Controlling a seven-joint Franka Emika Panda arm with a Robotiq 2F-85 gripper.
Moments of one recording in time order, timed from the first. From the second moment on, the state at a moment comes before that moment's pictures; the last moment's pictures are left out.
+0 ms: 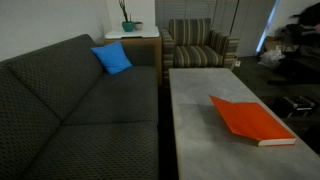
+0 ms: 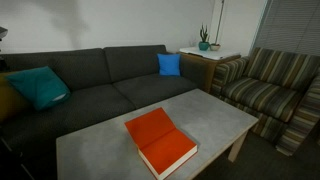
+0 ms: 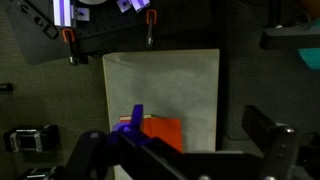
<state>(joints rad) 0.08 -0.78 0.23 -2.42 0.21 1.60 0.44</state>
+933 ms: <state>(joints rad) 0.08 -0.68 0.25 -2.40 0.22 1.69 0.44</state>
